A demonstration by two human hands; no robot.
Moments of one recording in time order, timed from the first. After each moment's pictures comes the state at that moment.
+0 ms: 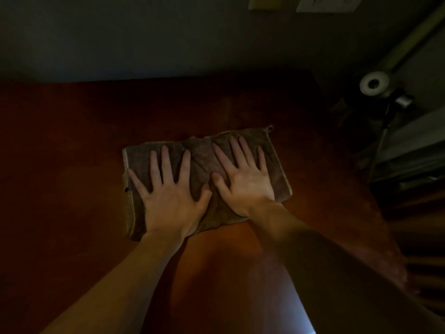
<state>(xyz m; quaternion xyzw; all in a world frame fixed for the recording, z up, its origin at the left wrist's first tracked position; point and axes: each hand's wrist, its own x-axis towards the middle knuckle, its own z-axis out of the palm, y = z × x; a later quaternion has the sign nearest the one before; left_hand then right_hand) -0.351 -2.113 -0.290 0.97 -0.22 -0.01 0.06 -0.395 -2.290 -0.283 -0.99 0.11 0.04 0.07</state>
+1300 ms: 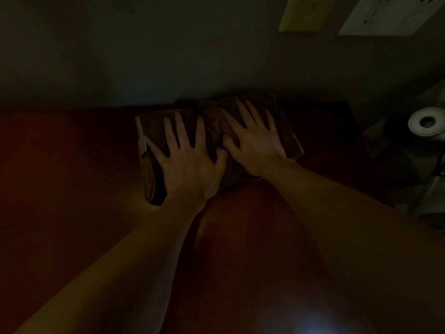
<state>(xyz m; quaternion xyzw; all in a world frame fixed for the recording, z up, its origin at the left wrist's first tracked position) -0.200 -2.219 -0.293 0.98 -0.15 0.01 0.10 -0.209 -2.386 -0.278 -1.00 0.06 0.03 0.04</state>
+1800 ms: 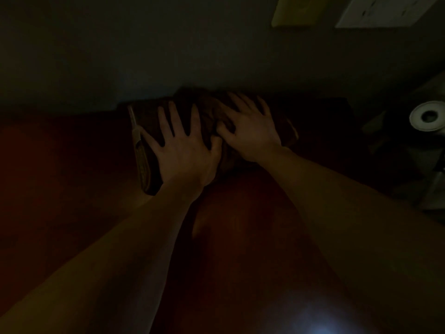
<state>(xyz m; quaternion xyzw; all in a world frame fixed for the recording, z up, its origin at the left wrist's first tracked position) -0.168 -2.239 -0.293 0.99 -0.15 0.01 0.08 -0.177 -2.400 -0.277 -0.99 0.07 0.00 0.07</state>
